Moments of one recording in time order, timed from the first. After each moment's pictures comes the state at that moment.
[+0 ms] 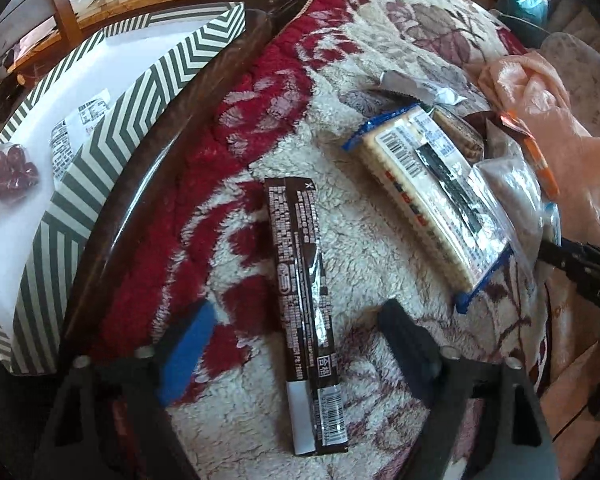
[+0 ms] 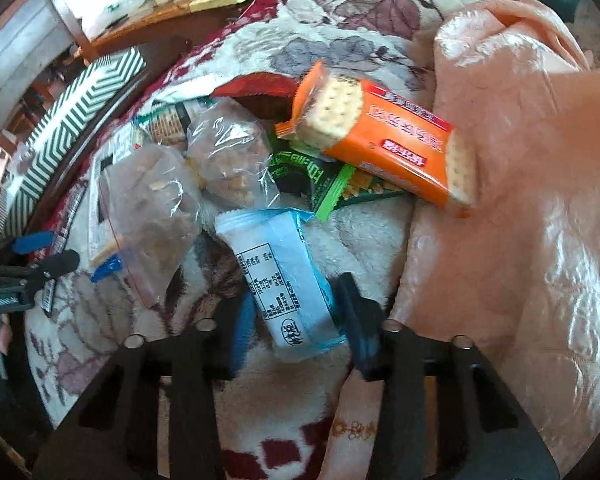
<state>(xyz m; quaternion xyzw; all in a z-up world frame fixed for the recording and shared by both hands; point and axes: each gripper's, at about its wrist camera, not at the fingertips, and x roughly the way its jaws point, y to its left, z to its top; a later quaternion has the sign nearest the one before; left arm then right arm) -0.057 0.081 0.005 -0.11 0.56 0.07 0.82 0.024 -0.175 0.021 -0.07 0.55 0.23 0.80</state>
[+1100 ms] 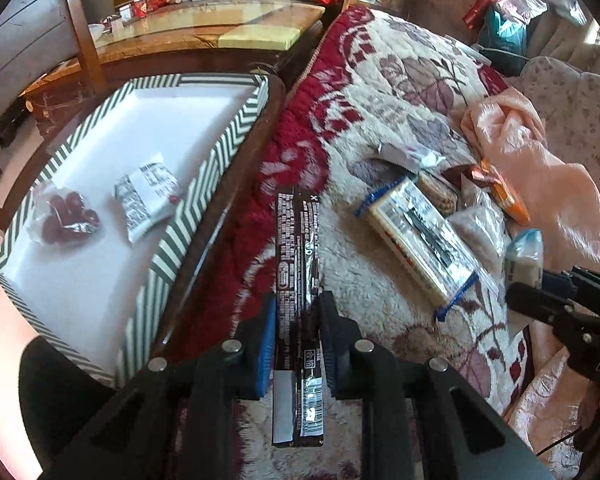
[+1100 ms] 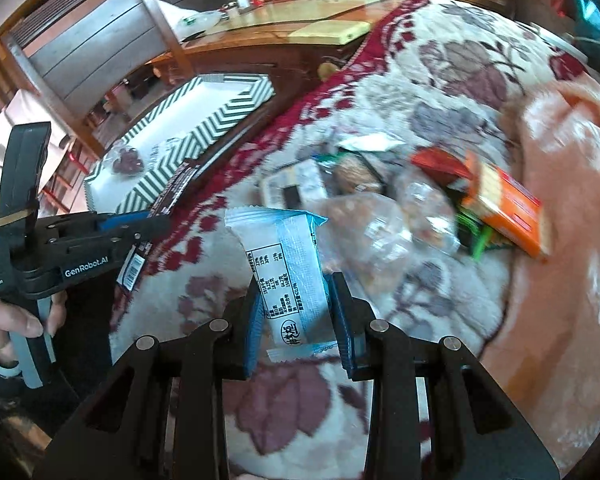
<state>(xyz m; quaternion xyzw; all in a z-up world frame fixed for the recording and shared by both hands) -0.074 0.110 0.065 -0.10 0.50 0.07 0.86 -0.038 -0.087 0.082 -0.06 0.49 0.33 0.80</state>
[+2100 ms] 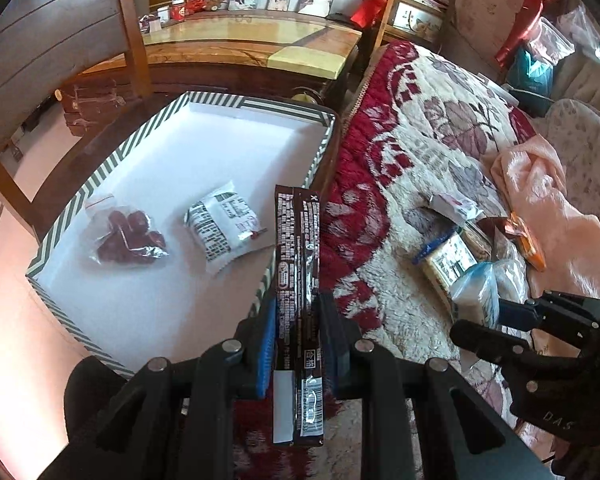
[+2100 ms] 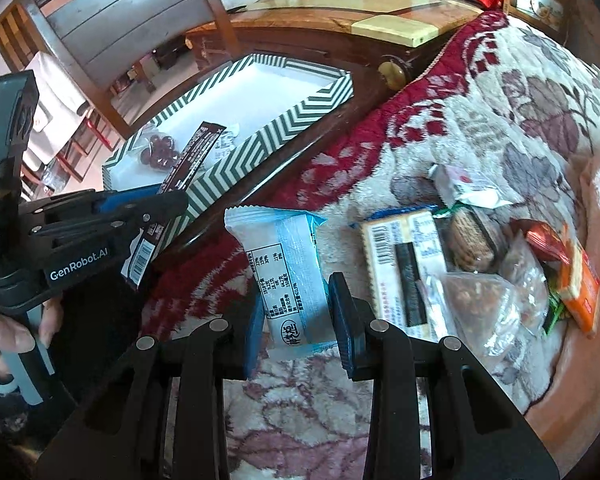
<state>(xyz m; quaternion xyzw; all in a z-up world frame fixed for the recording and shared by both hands) -0.078 0.166 0.082 -0.13 0.47 0.11 0.87 -0.034 0.012 0.082 -0.11 0.50 0.37 0.77</state>
